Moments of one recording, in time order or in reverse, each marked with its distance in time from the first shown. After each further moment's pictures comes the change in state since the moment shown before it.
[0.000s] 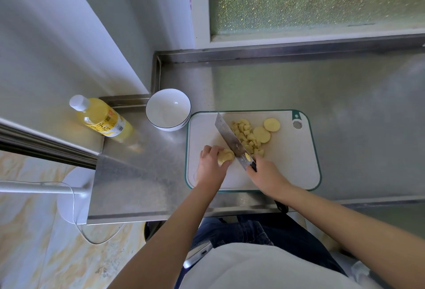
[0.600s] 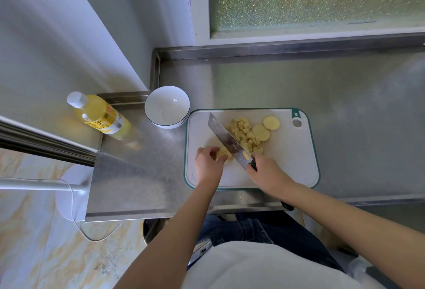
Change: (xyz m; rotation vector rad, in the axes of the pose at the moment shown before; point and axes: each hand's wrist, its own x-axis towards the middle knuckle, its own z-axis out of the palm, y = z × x) left_hand 0.002 0.008 0.002 -0.220 0.097 -0.258; right_hand -0.011 -0.008 -0.012 -0.039 -0.058 -0.049
